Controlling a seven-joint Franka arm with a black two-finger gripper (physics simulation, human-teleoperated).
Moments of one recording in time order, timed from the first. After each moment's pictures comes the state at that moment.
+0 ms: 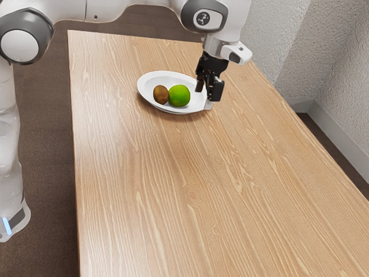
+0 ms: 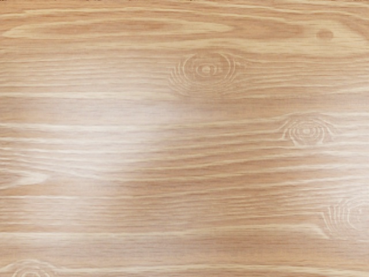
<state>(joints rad) 0.00 0.00 0.00 -1.57 0.00 1.56 0.00</state>
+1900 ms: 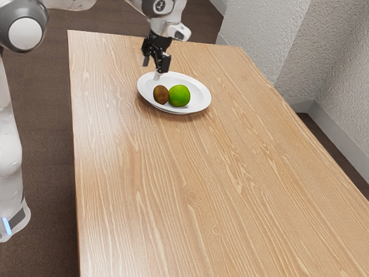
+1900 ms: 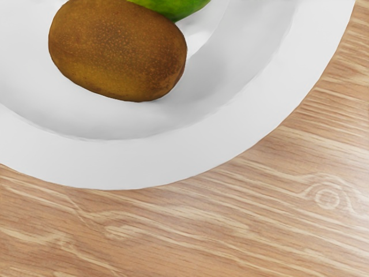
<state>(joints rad) 0.22 -0.09 0.25 -1.80 0.06 1.63 0.16</state>
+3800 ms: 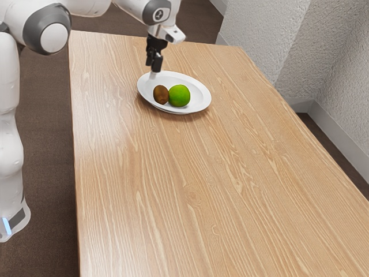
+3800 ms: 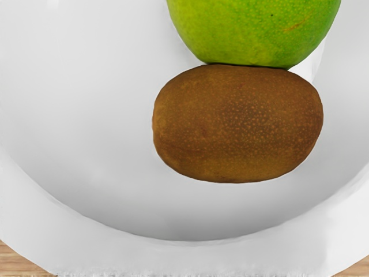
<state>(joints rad) 0.27 0.07 0.34 -1.75 0.03 1.81 0.60</state>
